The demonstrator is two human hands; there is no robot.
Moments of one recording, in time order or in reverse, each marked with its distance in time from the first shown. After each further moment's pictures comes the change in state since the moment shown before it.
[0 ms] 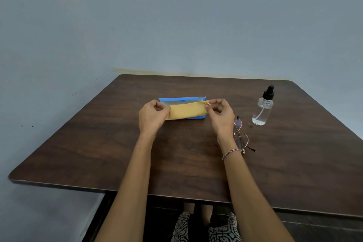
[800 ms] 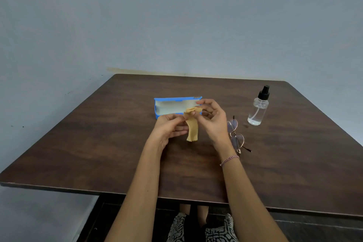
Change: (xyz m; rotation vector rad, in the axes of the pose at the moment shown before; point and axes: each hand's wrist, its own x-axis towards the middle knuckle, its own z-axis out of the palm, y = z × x) left_hand -0.025 -0.003 0.033 -0.597 -0.540 -0.270; right_hand -0.016 -0.003 -0.004 0.213 -0.284 -0.198
